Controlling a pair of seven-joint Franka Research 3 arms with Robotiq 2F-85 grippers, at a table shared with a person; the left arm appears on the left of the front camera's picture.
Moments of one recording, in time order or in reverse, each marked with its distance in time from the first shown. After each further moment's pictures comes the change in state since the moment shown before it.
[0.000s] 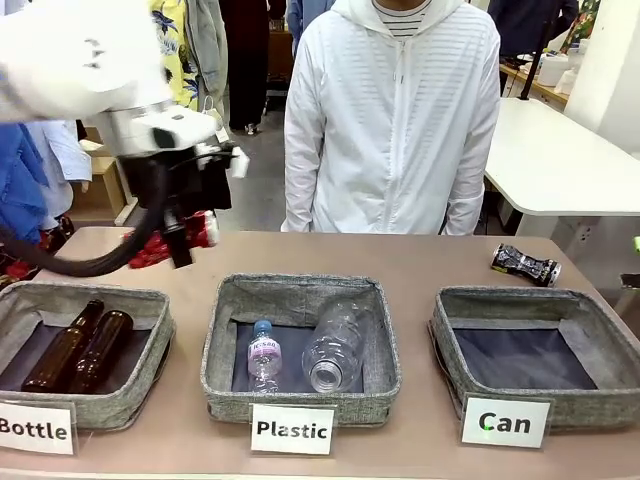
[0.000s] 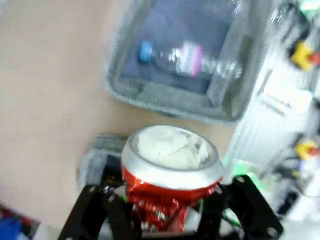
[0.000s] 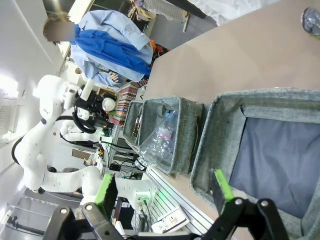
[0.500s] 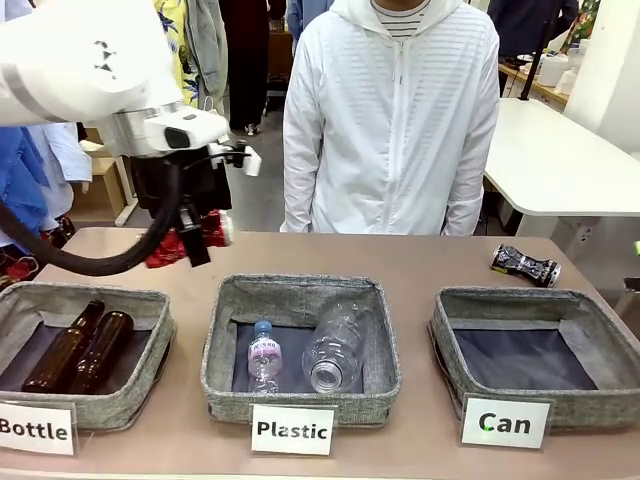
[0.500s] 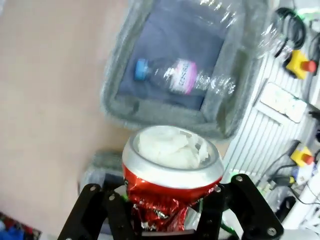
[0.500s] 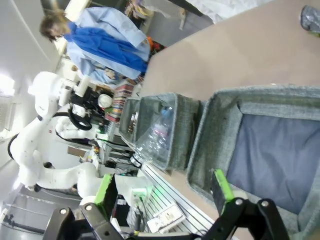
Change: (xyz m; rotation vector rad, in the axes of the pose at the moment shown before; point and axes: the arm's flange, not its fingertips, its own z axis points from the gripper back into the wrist) left arm 0.034 -0.010 -0.002 -0.011 -0.028 -0.010; right arm -0.002 0.003 0.006 -0.039 0.024 0.016
